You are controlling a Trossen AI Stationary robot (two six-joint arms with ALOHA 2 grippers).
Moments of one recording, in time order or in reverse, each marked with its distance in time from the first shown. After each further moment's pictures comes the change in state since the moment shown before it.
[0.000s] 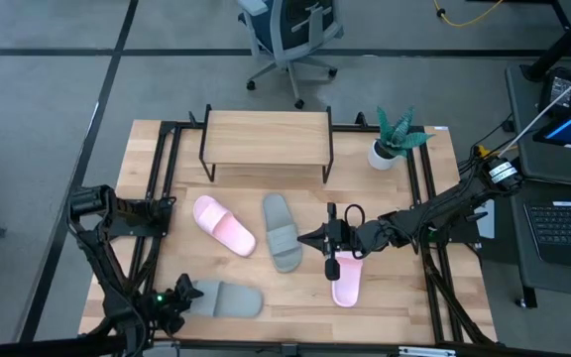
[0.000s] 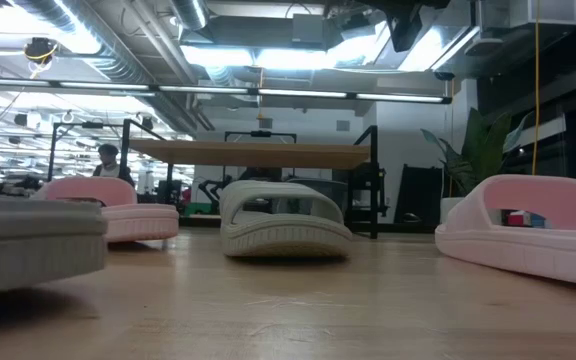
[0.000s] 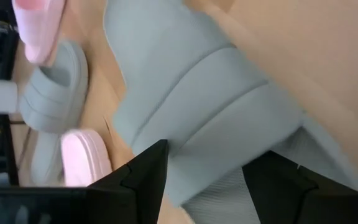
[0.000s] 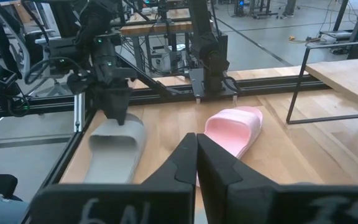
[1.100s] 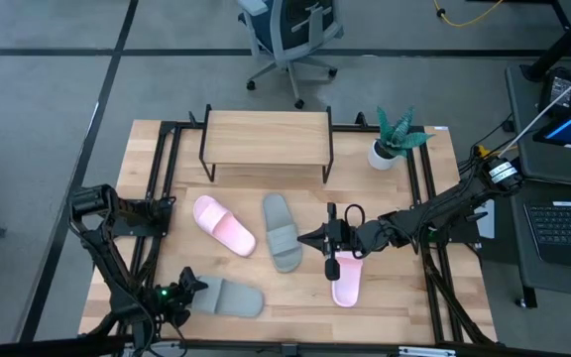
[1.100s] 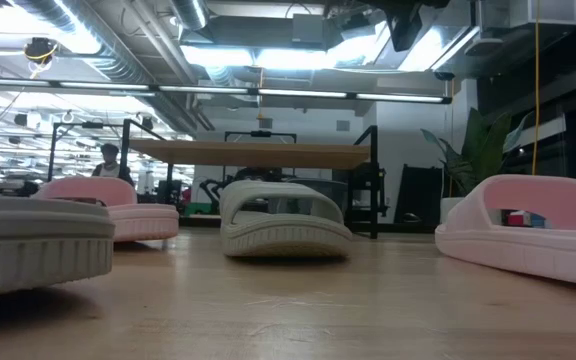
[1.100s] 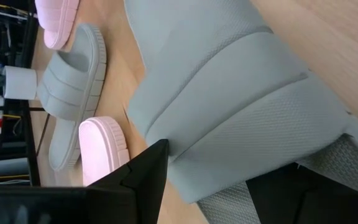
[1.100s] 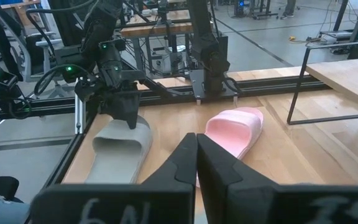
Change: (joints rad) left arm 0.047 0.000 -0.038 -0.011 -0.046 -0.027; right arm 0.000 0.000 0.000 0.006 0.000 0.005
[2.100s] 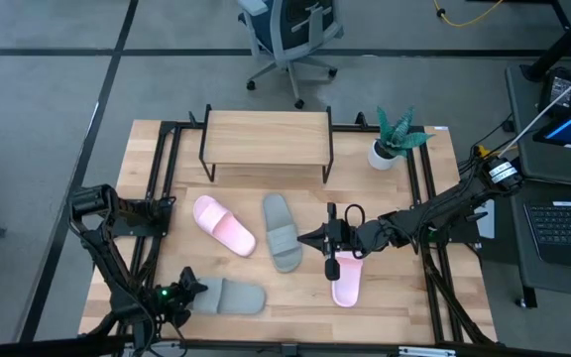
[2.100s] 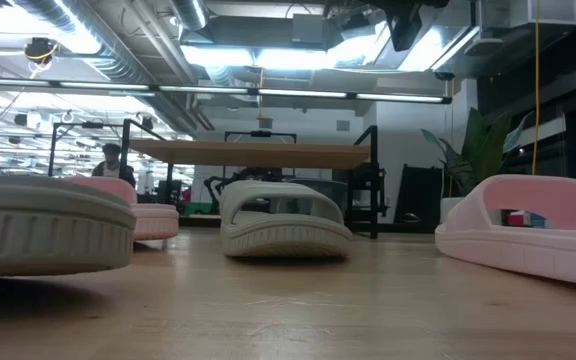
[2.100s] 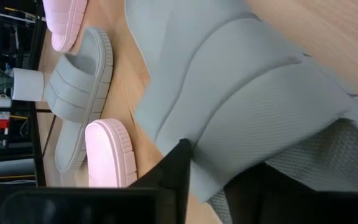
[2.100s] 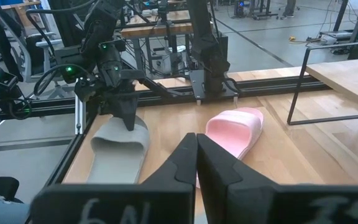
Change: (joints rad) left arm 0.000 0.000 0.000 0.002 -0.018 0.003; right arm 0.000 0.000 0.000 0.001 0.000 0.000
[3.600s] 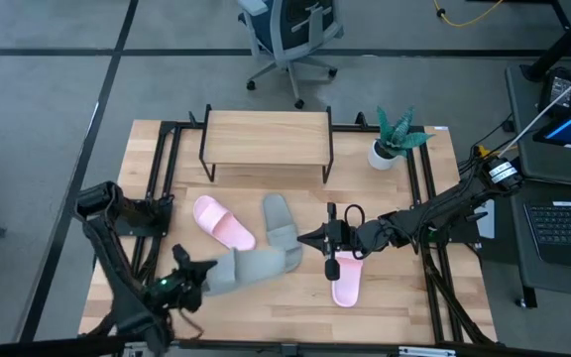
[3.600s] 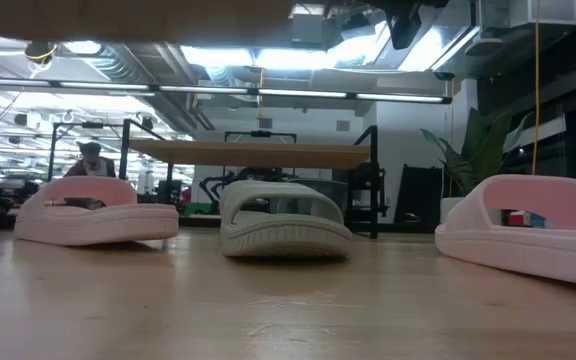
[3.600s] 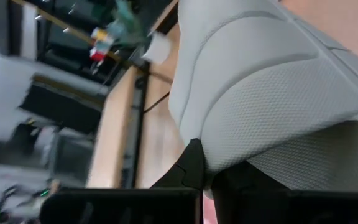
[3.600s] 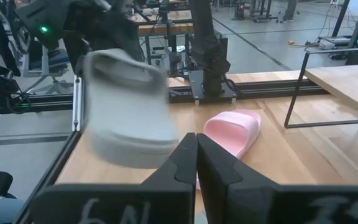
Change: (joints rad) left arm 0.170 0.000 0.466 -0.849 -0.279 -0.537; right arm 0.000 0.000 0.000 -0.001 0.001 -0.034
